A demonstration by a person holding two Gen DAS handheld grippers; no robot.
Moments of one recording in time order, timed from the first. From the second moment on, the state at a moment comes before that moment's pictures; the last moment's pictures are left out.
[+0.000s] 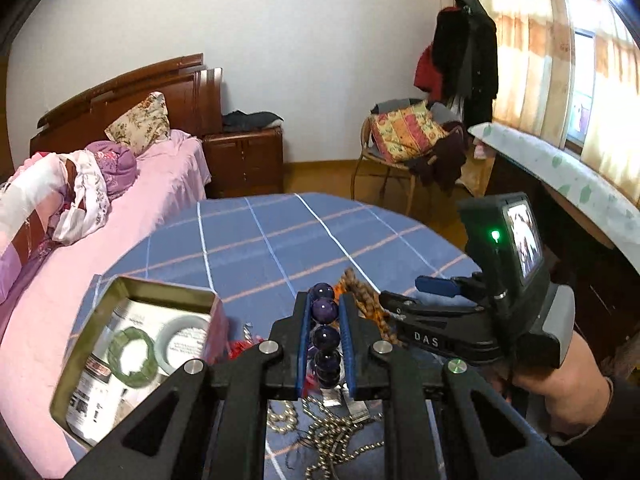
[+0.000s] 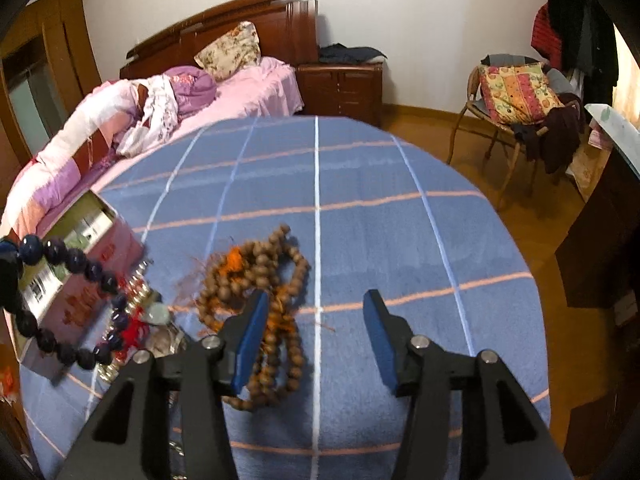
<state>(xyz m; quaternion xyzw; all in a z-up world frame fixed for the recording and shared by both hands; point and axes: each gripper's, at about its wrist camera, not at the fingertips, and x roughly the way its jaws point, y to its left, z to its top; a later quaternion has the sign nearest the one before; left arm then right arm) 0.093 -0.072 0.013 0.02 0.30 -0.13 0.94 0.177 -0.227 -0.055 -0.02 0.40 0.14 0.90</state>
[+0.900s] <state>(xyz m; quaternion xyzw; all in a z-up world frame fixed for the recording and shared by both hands) 0.091 0.025 0.049 -0.03 0.26 -0.04 0.97 0.172 -0.190 0.014 -0.06 0.33 0.17 0.93</state>
